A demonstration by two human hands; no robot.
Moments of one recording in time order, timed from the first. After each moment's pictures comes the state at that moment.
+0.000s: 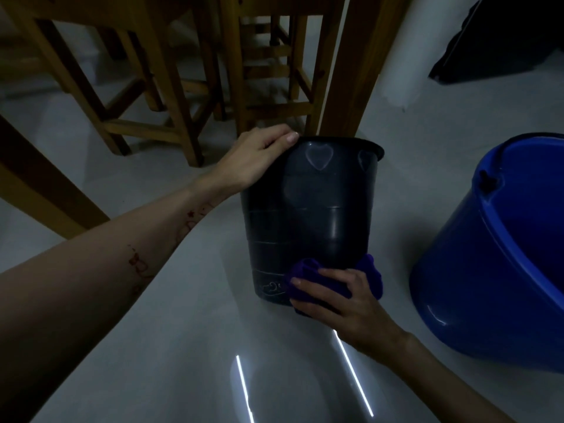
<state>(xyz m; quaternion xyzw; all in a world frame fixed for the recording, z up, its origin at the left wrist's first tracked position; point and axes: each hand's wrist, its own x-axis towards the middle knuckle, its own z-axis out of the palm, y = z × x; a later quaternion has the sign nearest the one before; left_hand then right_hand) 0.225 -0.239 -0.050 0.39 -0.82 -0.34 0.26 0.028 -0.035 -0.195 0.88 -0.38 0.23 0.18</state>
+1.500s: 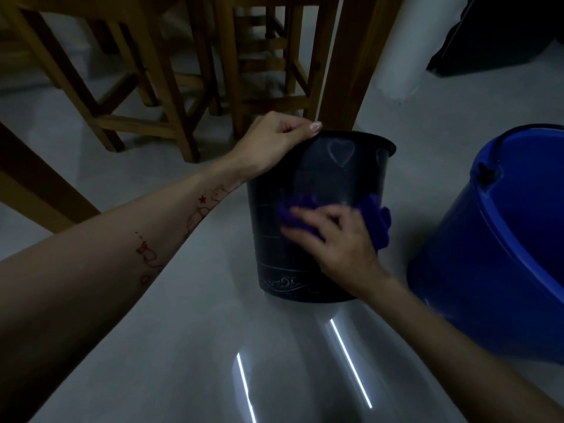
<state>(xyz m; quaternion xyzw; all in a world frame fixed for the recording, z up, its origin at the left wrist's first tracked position) 0.196 -0.242 -0.042 0.37 -0.78 -0.43 0.27 0.044 -0.102 -0.147 0.81 -0.44 0.30 0.24</state>
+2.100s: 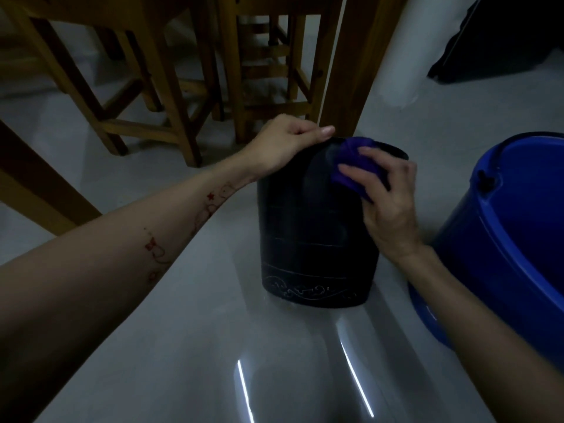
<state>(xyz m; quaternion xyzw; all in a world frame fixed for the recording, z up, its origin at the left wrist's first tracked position) 0.184 -0.245 -0.036 0.36 -0.79 -0.44 0.25 -0.009 -0.137 -0.107 0.73 -0.52 0.39 0.23</state>
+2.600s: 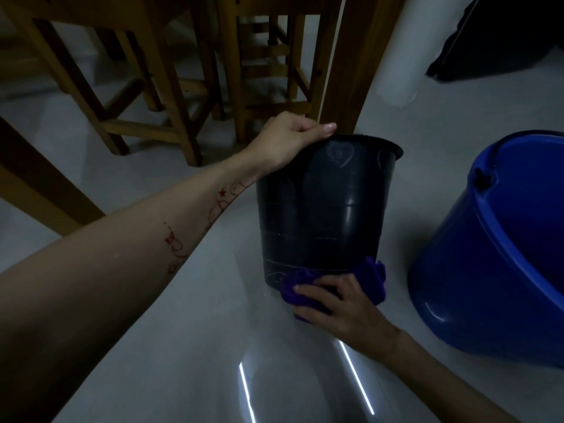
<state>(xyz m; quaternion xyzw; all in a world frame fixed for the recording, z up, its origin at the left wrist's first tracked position) 0.179 -0.244 -0.031 0.39 -0.78 -0.42 0.25 0.031 -0.035 -0.205 0.89 -0.36 0.23 0.18</state>
